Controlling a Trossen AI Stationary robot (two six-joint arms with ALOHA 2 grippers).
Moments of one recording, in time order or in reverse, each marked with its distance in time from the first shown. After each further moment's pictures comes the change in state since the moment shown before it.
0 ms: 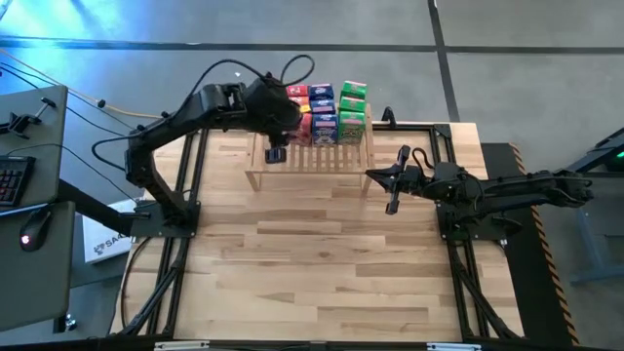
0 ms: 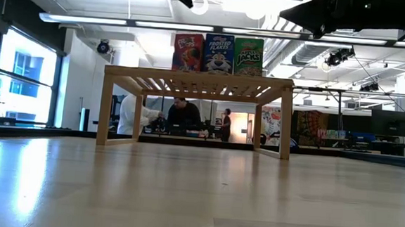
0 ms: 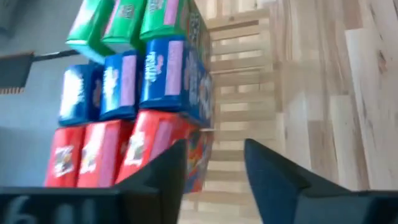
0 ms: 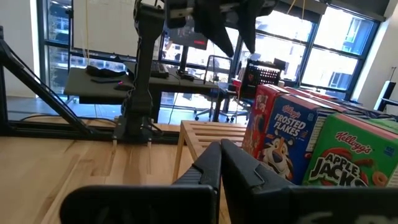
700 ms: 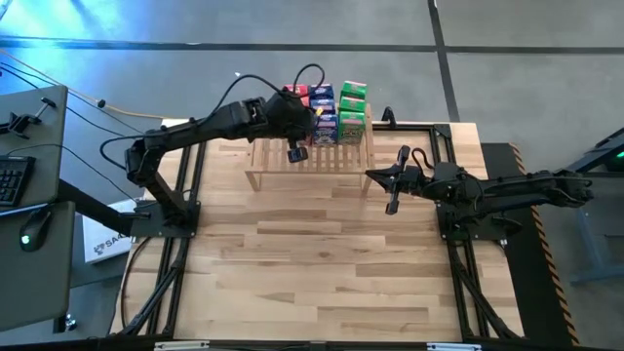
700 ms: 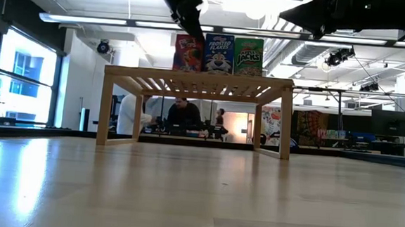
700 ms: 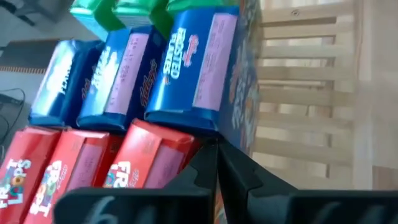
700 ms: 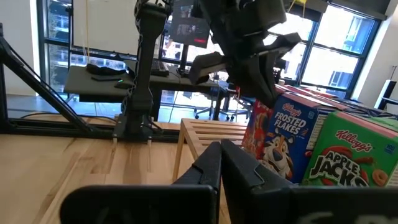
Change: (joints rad) left arm 0.035 0.002 -0.354 0.448 -0.097 -0.074; right arm 0.000 0.000 0.000 -0.007 0.001 -0.001
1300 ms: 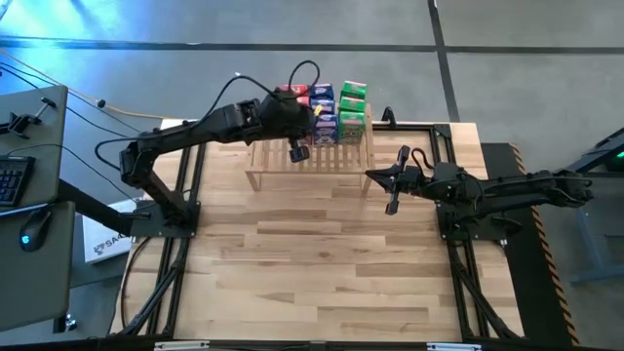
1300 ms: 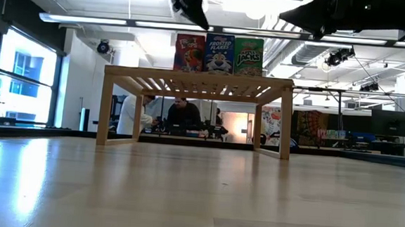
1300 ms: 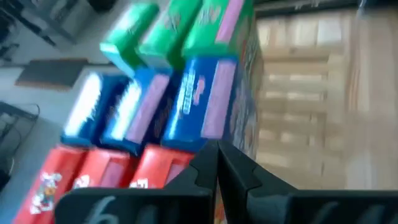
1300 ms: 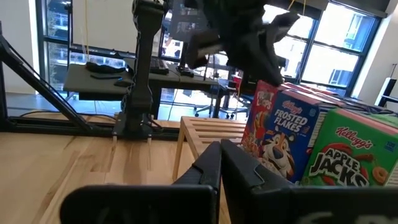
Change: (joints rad) left arm -0.033 -0.039 -0.016 0.073 -0.036 -0.021; right arm 0.000 0.000 0.000 -0.008 0.002 0.003
